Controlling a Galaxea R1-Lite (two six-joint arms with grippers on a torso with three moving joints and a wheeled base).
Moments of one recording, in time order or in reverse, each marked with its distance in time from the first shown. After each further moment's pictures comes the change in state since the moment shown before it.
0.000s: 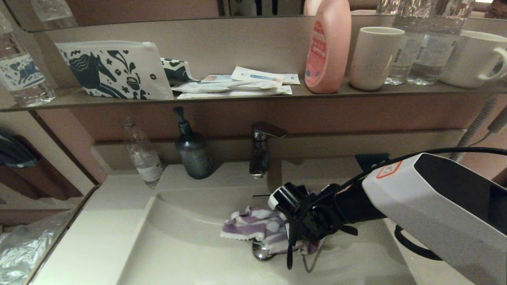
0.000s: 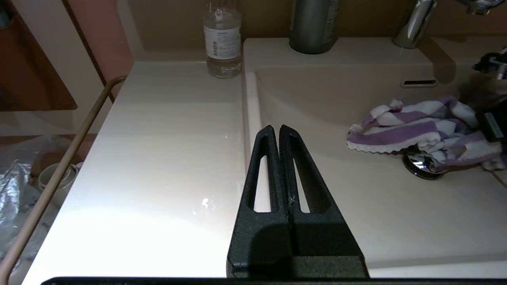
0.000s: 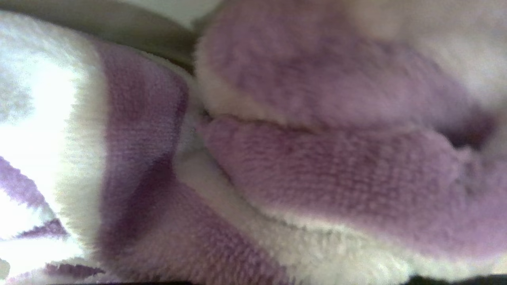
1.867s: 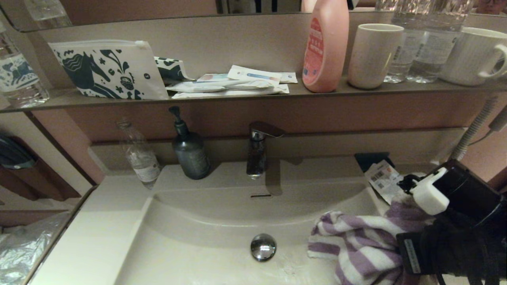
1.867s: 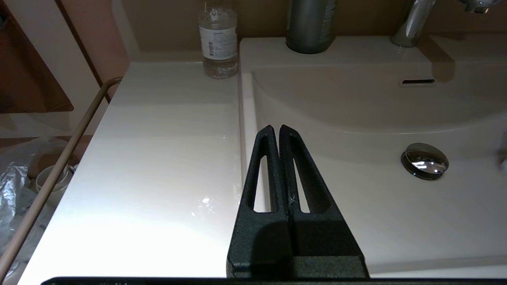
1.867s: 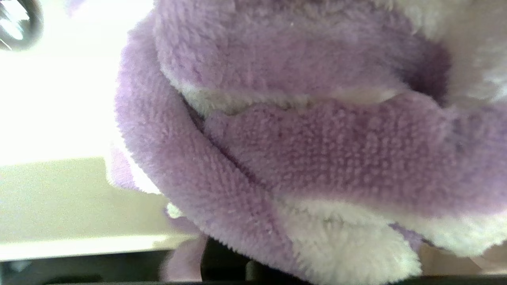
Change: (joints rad) left arm 0.001 0.000 0.000 0.000 0.001 0.000; right arm -0.005 -0.903 0.459 0.286 0.083 0.084
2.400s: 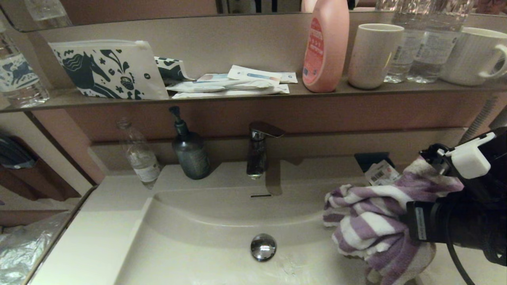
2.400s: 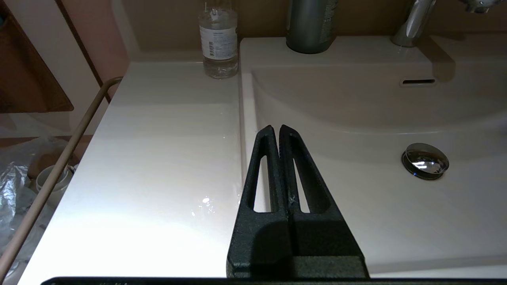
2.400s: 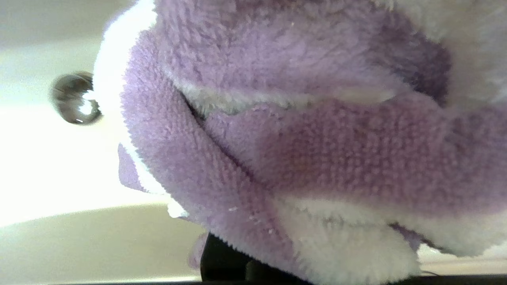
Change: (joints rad) left arm 0.000 0.000 0.000 0.000 -0.001 0.000; right arm -0.085 -0.064 -0.006 -0.139 0.001 -0.047
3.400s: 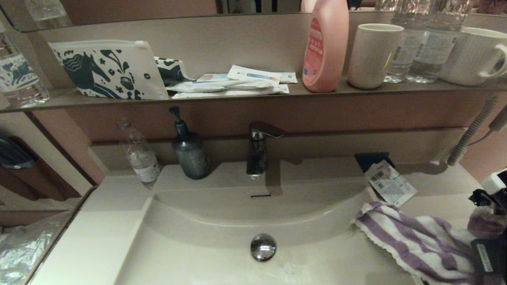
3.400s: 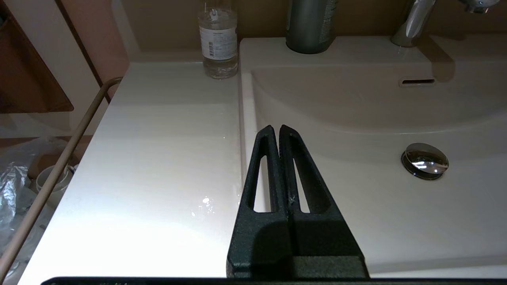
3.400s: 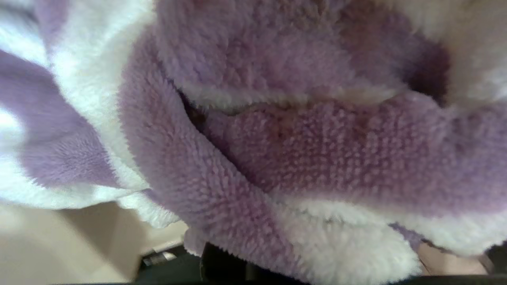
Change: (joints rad) left arm 0.000 0.000 0.000 0.000 0.001 0.000; right arm -0.528 0.026 0.211 0.103 0.017 -0.307
